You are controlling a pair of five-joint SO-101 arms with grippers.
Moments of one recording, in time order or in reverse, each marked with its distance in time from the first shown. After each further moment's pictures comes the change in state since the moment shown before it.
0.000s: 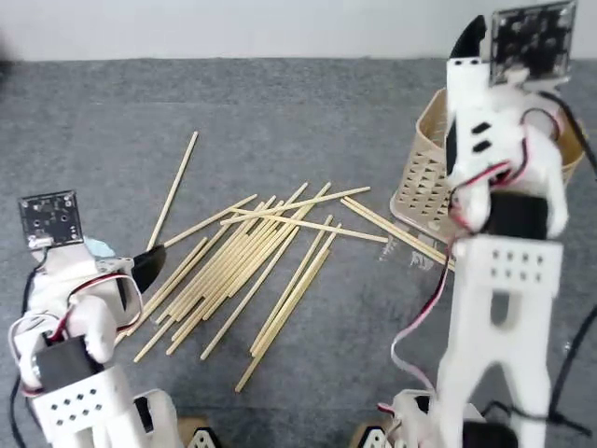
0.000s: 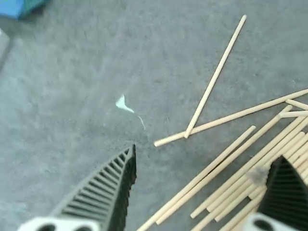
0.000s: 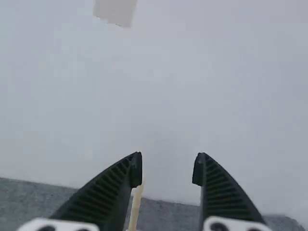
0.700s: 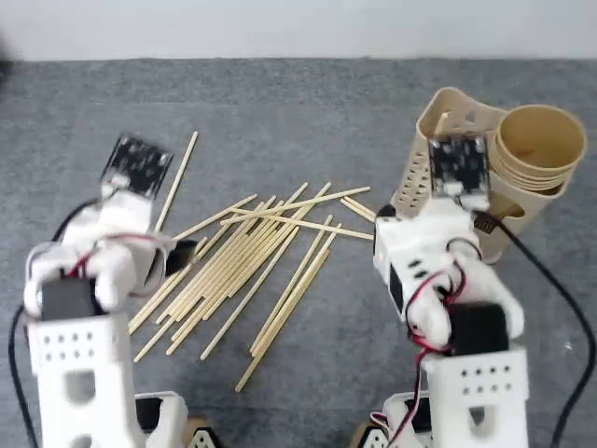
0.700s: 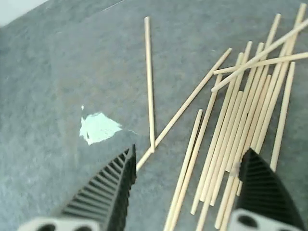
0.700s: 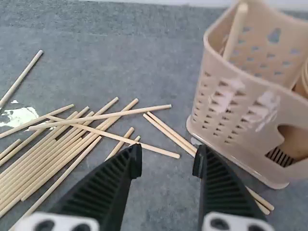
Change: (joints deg) left arm 16.8 23.8 -23.4 7.6 -19.2; right arm -11.3 -31.3 34.1 33.5 -18.4
